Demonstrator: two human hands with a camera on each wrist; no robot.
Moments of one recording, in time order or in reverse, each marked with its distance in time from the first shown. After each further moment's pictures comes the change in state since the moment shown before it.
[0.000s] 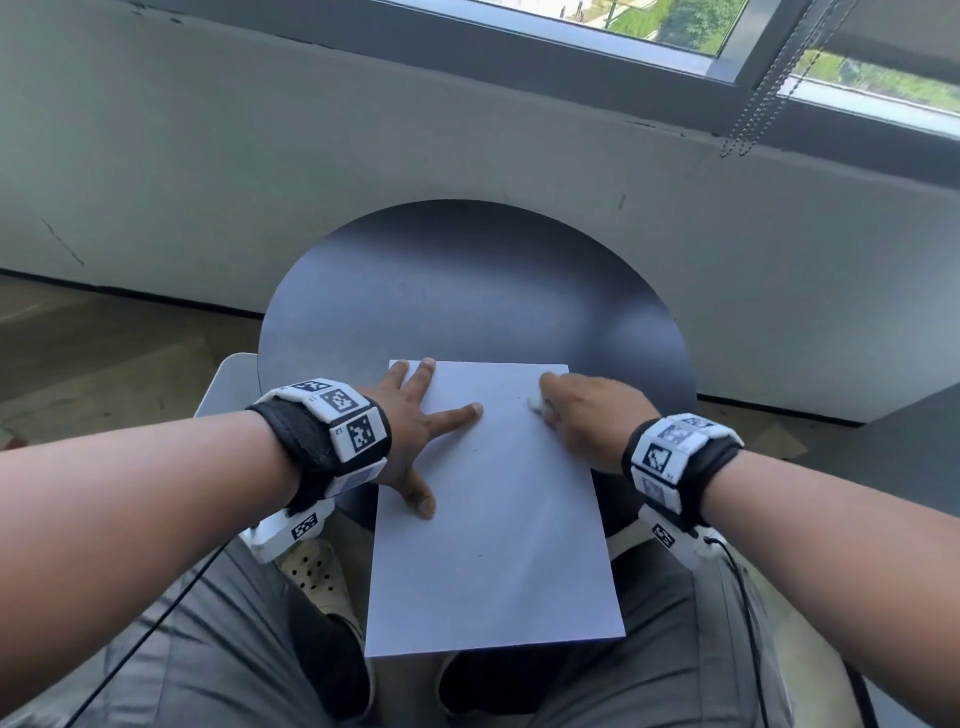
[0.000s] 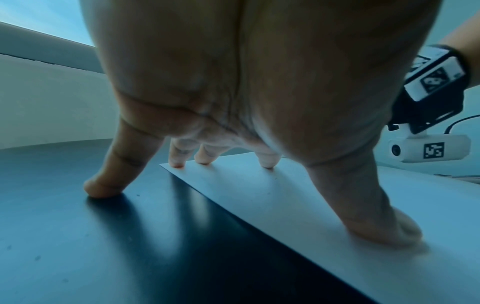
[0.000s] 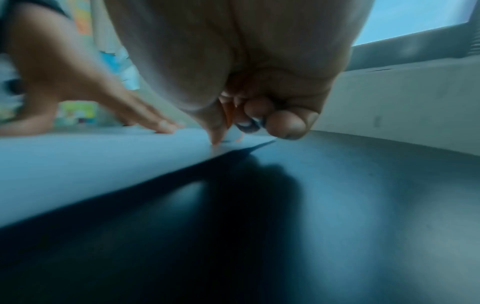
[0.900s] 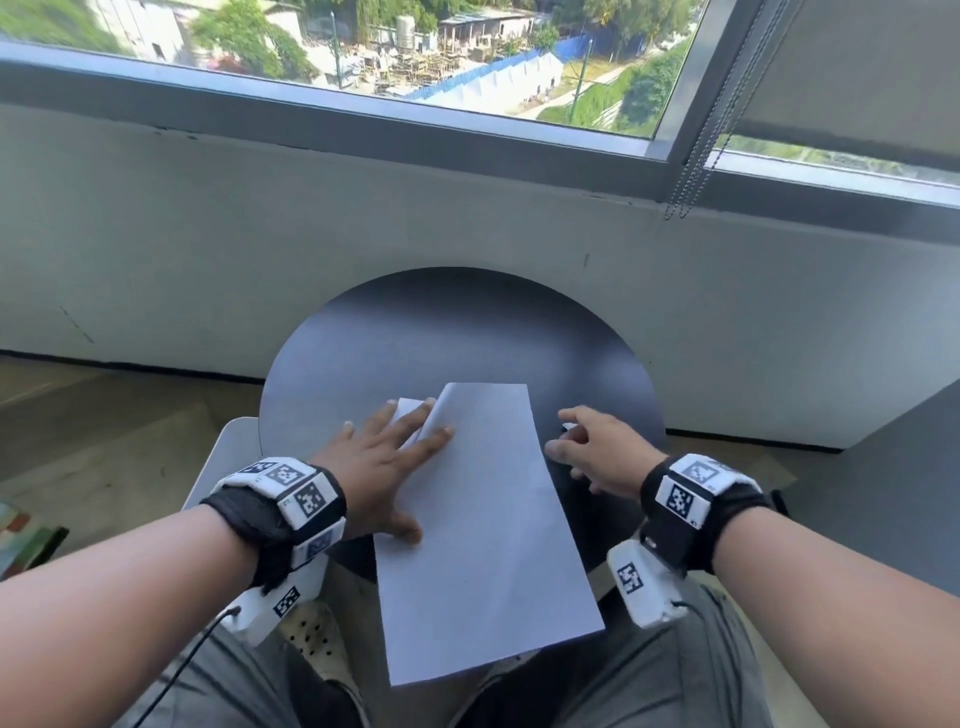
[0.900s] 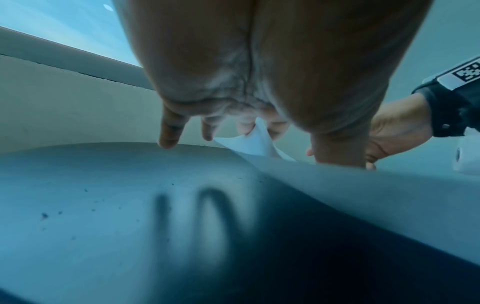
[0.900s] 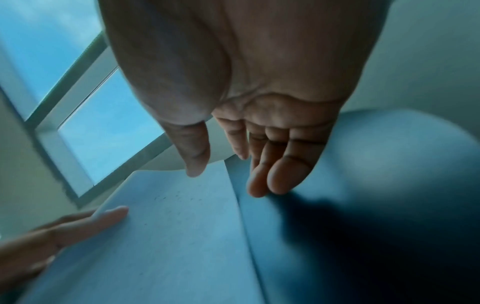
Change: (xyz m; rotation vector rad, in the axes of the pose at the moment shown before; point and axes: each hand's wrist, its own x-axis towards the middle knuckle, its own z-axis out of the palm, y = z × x) left_hand -0.021 -0.010 0.012 -0.111 0.297 0.069; right_hand -0.027 0.023 -0.013 0.808 0.032 0.334
